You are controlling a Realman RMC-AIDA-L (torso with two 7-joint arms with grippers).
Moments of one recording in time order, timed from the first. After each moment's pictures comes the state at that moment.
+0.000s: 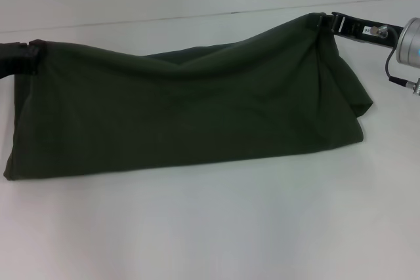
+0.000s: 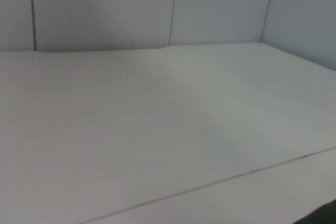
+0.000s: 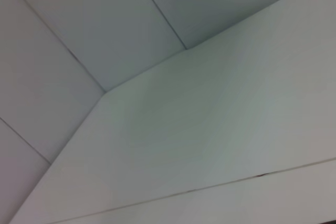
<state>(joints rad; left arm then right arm) -0.66 -2.09 -2.60 -0.67 -1.04 0.95 -1.56 0.68 2.02 -0.43 -0.50 -2.02 -1.07 1.89</state>
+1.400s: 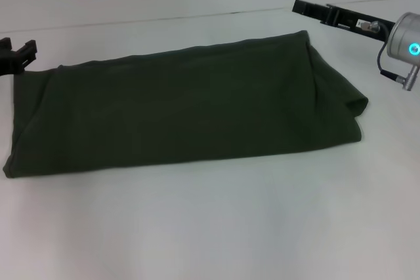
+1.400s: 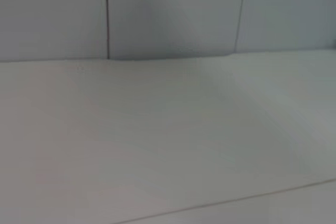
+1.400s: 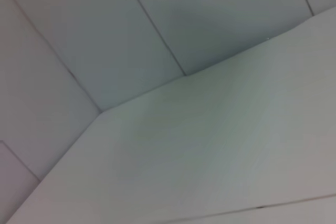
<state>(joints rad) -0.59 -2.16 -2.53 -0.74 -1.16 0.76 -1.55 0.68 2.04 -0.46 -0.48 -1.90 -1.00 1.75</state>
